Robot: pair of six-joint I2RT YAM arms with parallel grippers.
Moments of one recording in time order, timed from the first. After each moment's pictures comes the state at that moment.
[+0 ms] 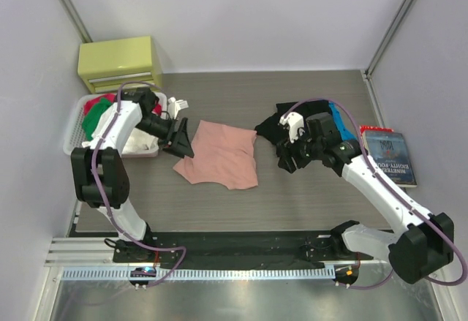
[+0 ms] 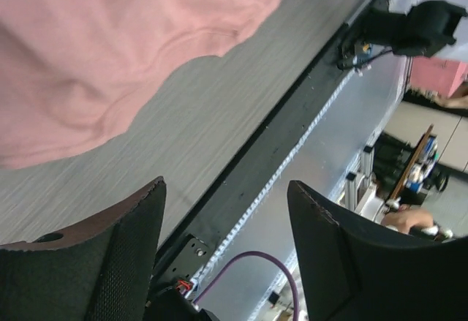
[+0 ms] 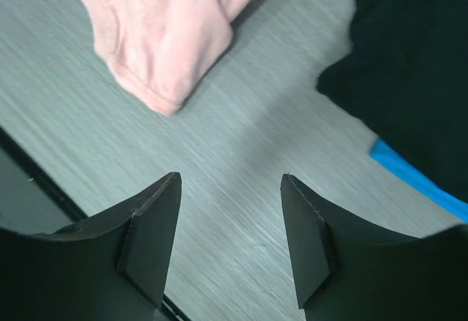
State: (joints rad) left arm -0.07 1.72 1.44 -1.30 0.88 0.36; right arm 0.41 1.12 0.91 -0.60 -0.31 -0.19
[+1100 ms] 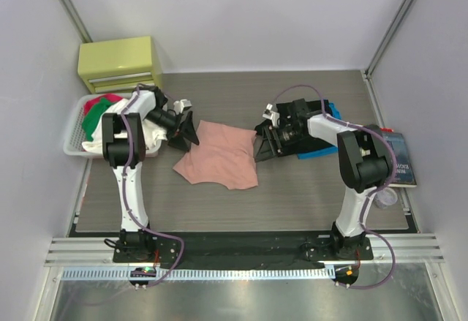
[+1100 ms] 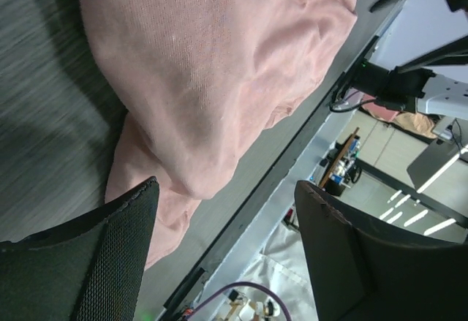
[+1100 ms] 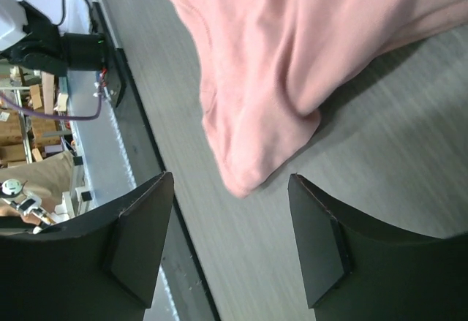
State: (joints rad) left arm -0.02 2.28 1.78 -1.30 0.89 0.26; right arm 0.27 1.86 1.18 -0.55 -1.02 -0.11
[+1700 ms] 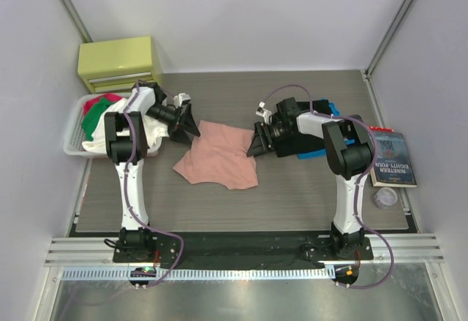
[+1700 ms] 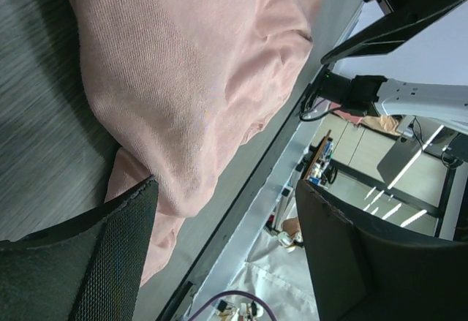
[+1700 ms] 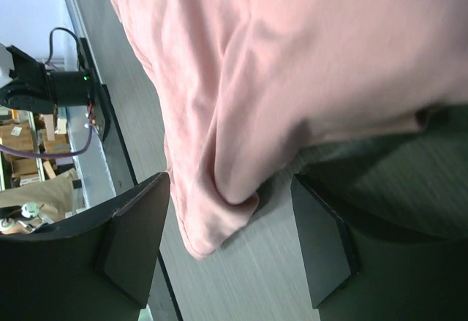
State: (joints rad) left arm 0.00 2.40 1.95 -1.36 0.99 0.26; right arm 0.31 2.08 1.30 -0.39 -0.99 0.00
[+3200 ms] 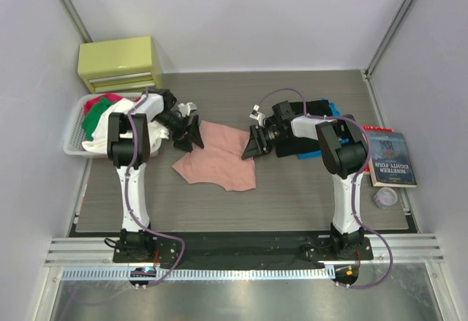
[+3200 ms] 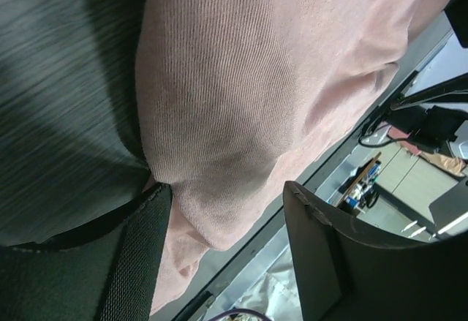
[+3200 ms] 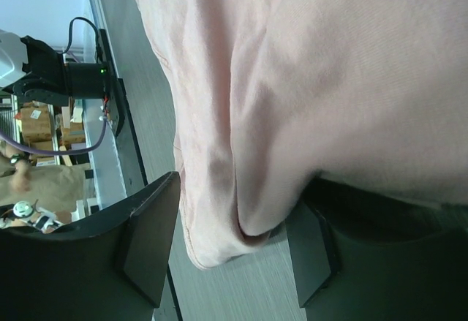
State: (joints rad) left arm -0.08 2.31 1.76 -1.13 0.77 0.10; right arm 0.35 2.13 1.30 -0.29 -1.07 0.06
